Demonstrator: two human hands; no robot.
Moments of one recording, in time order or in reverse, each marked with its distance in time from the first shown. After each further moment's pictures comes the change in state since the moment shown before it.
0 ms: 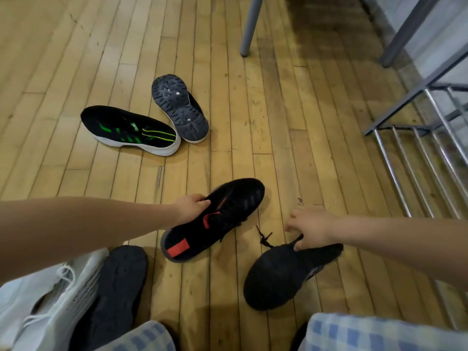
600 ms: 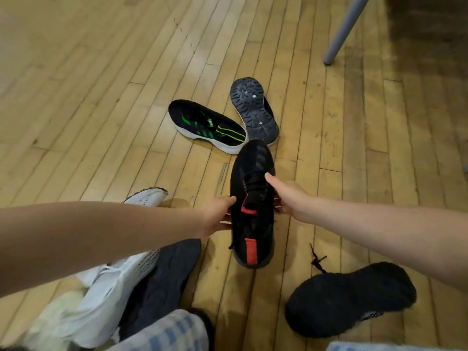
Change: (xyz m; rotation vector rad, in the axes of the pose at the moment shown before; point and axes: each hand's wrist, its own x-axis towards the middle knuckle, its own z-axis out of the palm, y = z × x) left_hand -0.046 -0.035 -0.018 -0.819 0.088 -0.141; right_hand 0.105 -0.119 -0.101 1.561 0.073 0.071
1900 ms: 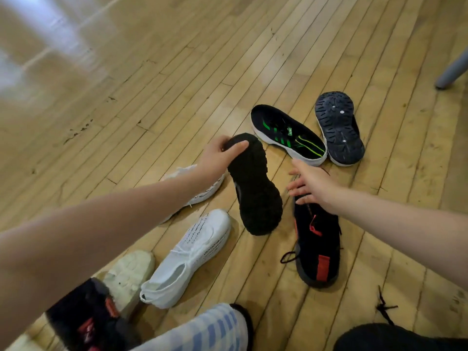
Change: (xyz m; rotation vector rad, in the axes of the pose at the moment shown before) left_hand -0.057 0.037 -0.137 0.145 0.581 0.556; right_hand -0.004 -0.082 0.088 -0.172 -0.120 -0.095
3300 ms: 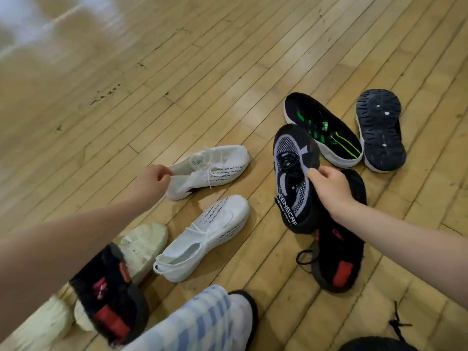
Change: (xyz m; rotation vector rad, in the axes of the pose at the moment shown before) left_hand -0.065 -0.151 -0.121 0.575 0.356 -0.287; right_hand 0.011 0.018 0.030 -0.196 0.174 -0.288
